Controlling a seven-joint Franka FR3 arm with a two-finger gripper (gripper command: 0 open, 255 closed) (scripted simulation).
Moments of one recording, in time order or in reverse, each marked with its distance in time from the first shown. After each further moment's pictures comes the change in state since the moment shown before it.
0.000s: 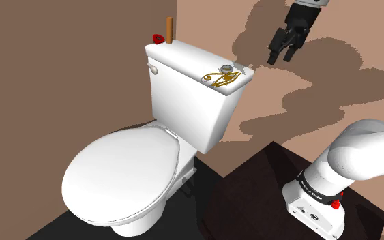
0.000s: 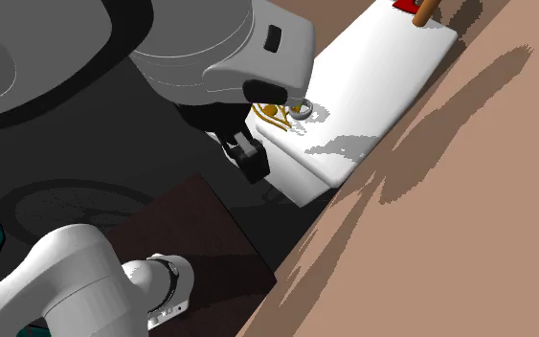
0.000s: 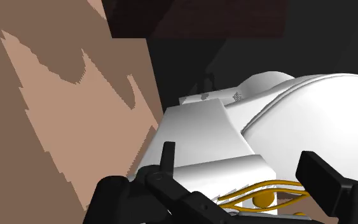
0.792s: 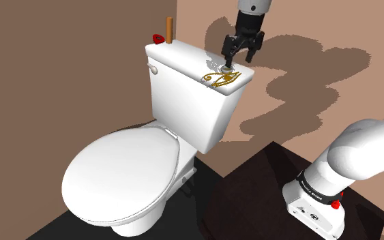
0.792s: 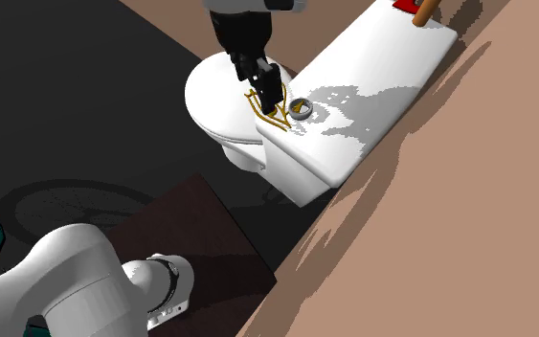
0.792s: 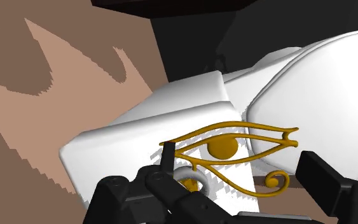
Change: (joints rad) arm -0.012 0.328 0.223 0.169 -0.037 0.146 0.271
